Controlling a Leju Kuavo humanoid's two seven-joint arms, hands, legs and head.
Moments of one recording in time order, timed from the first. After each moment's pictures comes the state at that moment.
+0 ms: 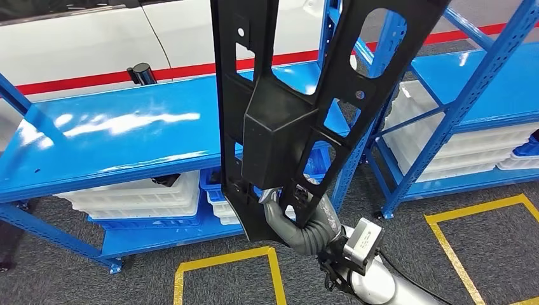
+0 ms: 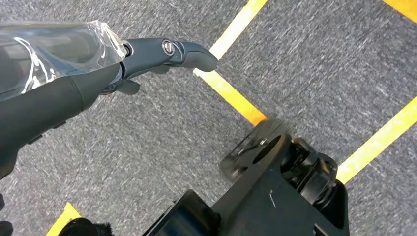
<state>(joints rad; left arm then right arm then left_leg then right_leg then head) -0.12 -0.02 -1.03 -0.23 0.57 0.37 -0.13 -0.32 -0.33 0.68 -1.98 -0.25 -0.31 -0.16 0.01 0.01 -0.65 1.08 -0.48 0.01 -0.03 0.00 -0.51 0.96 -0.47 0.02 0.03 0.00</state>
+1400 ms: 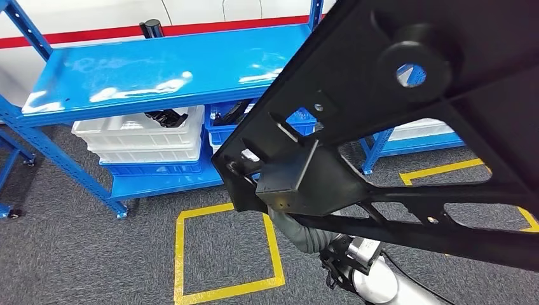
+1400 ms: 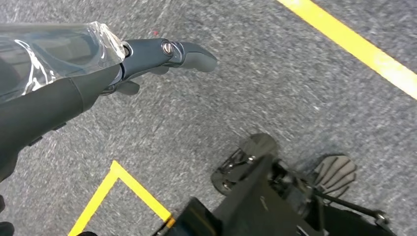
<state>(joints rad) -0.12 -0.02 -1.03 -0.23 0.56 0.37 -0.12 -0.32 -0.33 0.67 -1.99 -0.25 -0.31 -0.16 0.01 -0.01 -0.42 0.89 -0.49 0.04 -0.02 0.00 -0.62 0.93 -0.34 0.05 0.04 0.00</state>
